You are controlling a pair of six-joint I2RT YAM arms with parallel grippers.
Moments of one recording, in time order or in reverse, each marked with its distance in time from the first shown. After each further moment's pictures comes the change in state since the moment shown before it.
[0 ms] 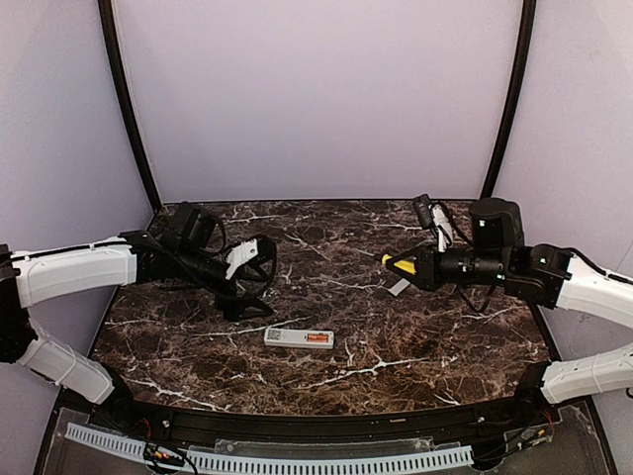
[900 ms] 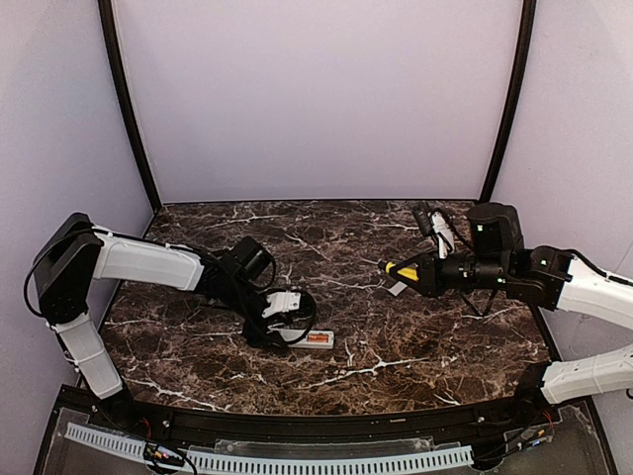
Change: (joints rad) left arm -0.120 0.377 0.075 -0.024 -0.068 0.260; right arm 0.000 -0.013 -0.015 -0.056 0.018 -0.025
